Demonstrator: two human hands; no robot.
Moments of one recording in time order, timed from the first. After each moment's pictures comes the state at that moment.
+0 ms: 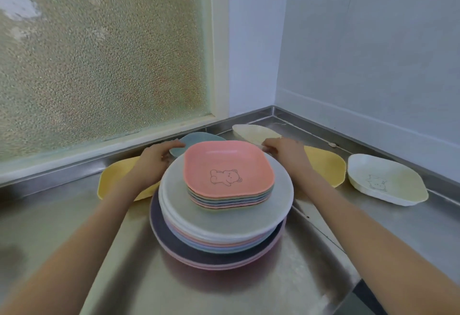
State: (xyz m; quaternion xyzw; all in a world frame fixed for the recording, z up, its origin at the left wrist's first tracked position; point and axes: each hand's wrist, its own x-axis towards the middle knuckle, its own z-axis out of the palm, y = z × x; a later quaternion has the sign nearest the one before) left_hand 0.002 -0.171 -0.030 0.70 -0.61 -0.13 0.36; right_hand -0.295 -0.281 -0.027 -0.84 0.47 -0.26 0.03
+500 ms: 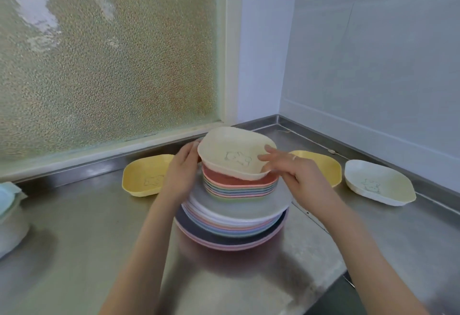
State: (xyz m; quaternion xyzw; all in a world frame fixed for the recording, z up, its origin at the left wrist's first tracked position) left_hand -0.085 -0.103 0.002 0.59 -0.47 -0.25 0.61; right_hand -0.322 -0.146 0.015 -0.88 0.27 -0.37 0.13
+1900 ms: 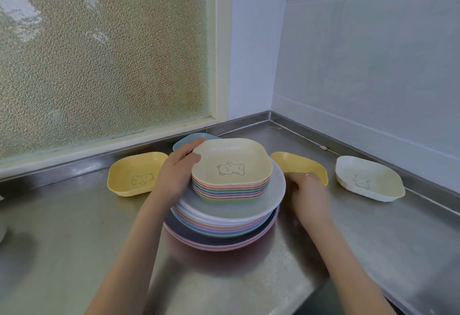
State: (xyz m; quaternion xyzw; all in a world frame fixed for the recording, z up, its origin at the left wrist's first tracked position) left_hand -0.090 -0.105 -0.002 0.58 -0.49 -0.31 0.57; right_hand -0.343 -0.177 -0.053 -0.77 0.54 -0.33 0.06
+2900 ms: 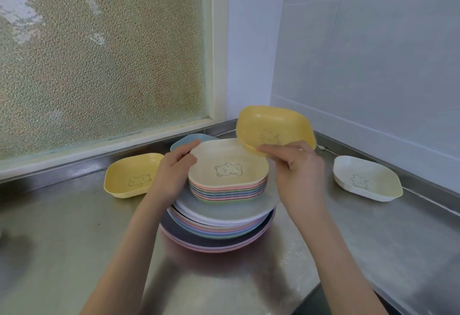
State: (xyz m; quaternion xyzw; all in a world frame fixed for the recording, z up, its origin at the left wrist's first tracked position) left_hand -0.093 -0.107 -0.002 0.59 -0.48 -0.28 0.59; right_hand -0.310 -0.126 0.020 -0.72 0.43 -0.54 0.08
